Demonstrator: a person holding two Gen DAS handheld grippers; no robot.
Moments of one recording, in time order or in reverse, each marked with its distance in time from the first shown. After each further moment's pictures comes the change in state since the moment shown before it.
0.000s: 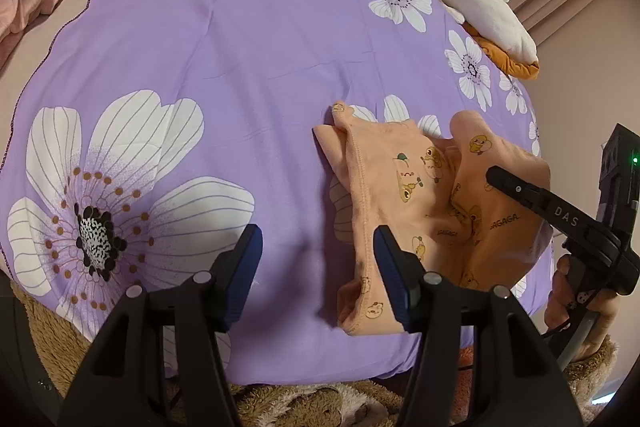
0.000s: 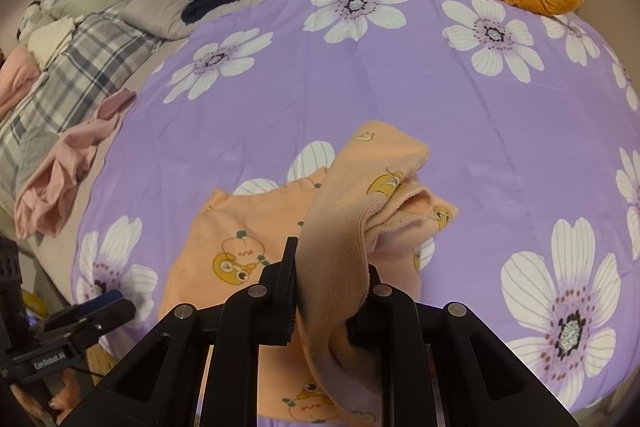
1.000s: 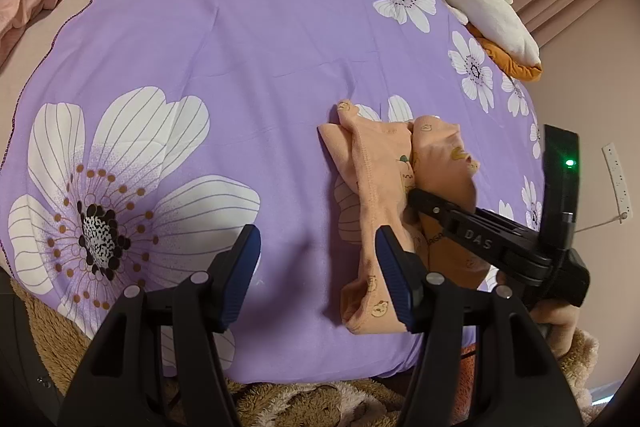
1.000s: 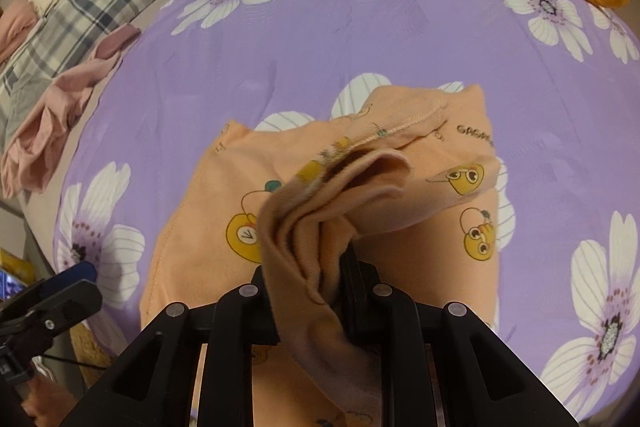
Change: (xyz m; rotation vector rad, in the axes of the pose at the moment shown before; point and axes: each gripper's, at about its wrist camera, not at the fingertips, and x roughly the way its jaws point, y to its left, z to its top) left arm -0.001 0.003 -0.002 -0.015 0.006 0.003; right arm 0.062 0.031 -0.016 -0.071 0.177 0.027
